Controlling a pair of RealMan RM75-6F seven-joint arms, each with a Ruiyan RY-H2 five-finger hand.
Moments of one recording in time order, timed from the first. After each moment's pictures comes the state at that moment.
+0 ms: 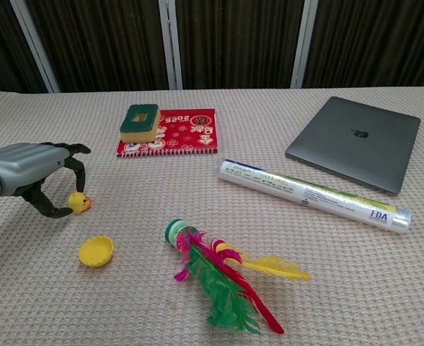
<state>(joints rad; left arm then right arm) -0.63 -1.59 -0.10 -1.43 0.94 1.04 0.60 0.21 -1.18 0.06 -1.54 -1.51 1.37 -0.05</state>
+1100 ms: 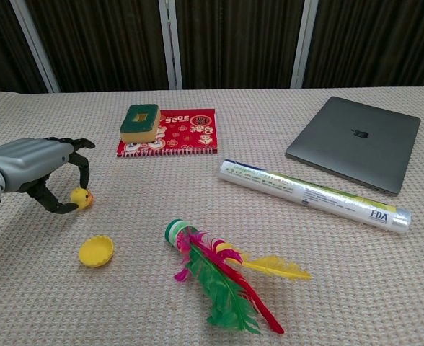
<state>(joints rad) -0.63 -1.59 -0.10 -1.45 0.96 1.06 0.61 0.21 -1.18 0.06 -1.54 -1.51 1.37 -0.05</state>
